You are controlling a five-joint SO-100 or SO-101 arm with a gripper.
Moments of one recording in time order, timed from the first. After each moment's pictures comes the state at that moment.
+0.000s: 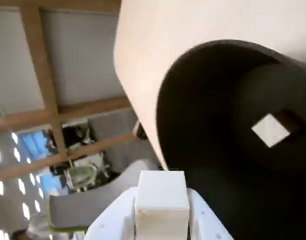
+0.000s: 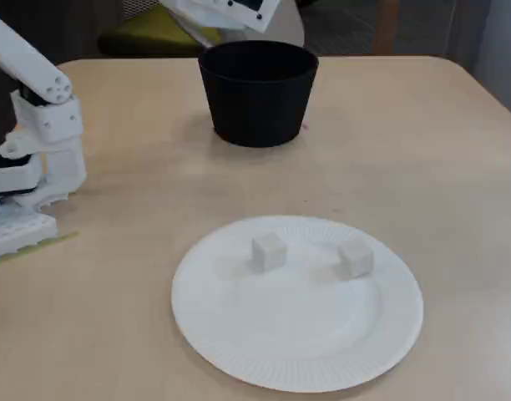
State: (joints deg) arm -38.3 126.7 125.5 34.7 -2.6
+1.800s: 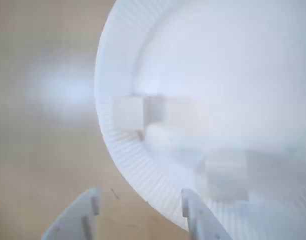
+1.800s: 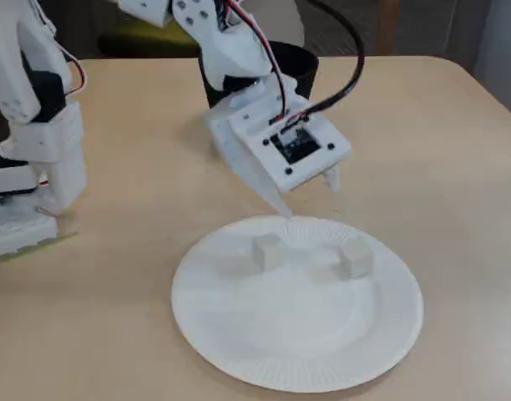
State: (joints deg) arm 15.7 101.6 115.9 47.6 -34.0
